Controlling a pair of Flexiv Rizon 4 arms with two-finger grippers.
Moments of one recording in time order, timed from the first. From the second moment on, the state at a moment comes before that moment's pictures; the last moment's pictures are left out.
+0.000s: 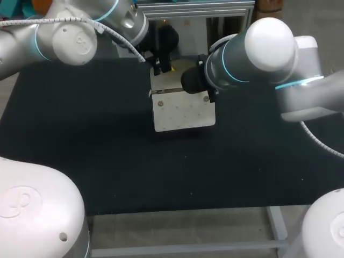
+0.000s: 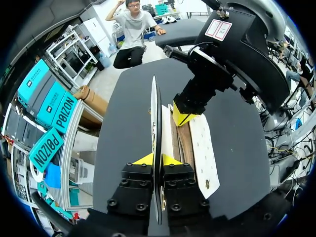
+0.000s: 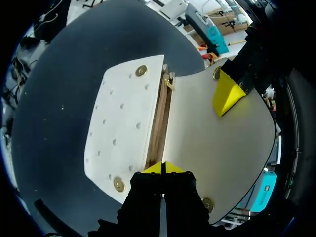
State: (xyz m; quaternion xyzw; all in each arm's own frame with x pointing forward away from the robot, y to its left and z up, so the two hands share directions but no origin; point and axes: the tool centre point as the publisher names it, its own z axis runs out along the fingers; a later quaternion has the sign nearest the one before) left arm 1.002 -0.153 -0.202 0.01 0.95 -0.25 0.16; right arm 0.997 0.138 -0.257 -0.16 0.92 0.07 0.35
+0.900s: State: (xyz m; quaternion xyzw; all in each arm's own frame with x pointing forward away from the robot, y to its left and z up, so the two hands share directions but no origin) left arm 1.006 -0.138 -0.205 -0.05 0.94 -0.28 0.16; right arm 0.986 0.149 -0.284 -0.15 0.93 0.08 0.32
